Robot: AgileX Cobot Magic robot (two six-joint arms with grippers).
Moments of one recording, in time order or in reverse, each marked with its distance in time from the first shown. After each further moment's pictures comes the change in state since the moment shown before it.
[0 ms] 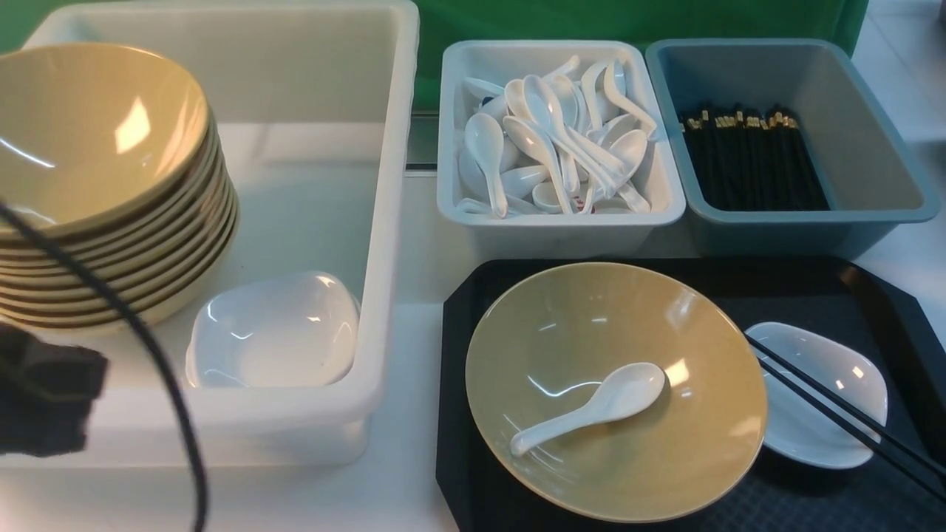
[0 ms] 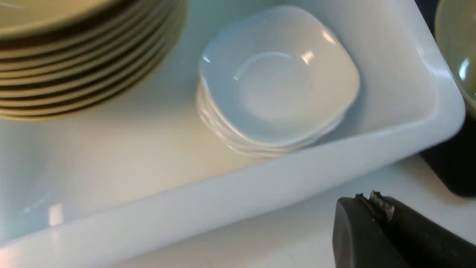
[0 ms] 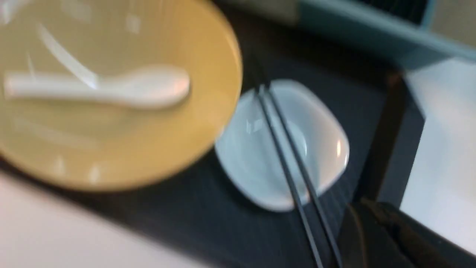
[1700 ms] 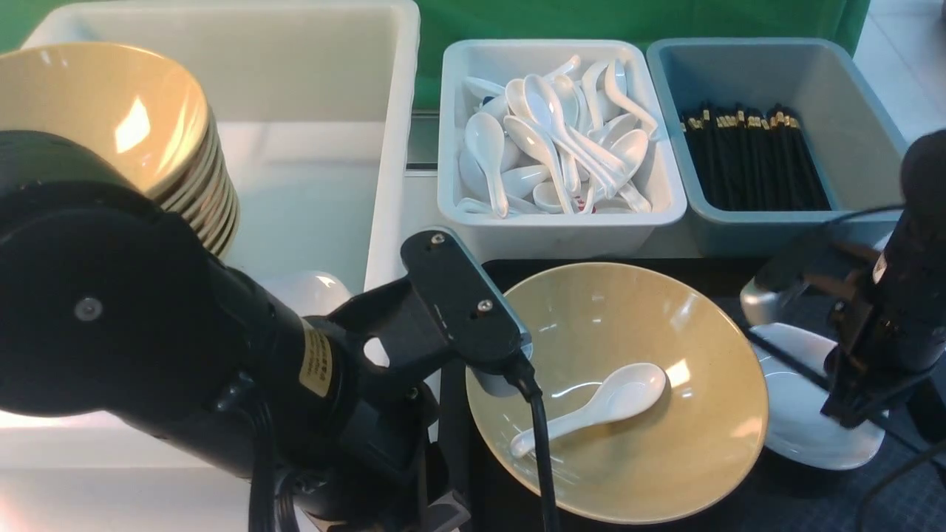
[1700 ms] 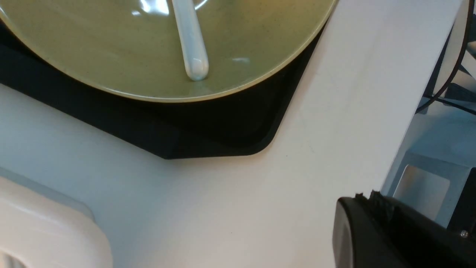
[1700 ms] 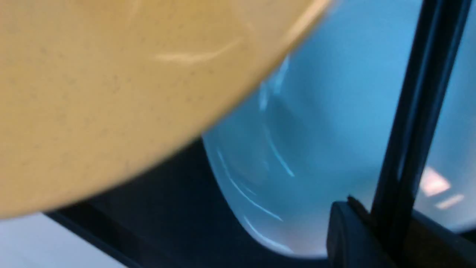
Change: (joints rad) right arm -0.092 0.744 -0.104 0.011 -0.075 -0.302; left arm -0.673 0.412 -0.107 -0.060 -0.098 0.127
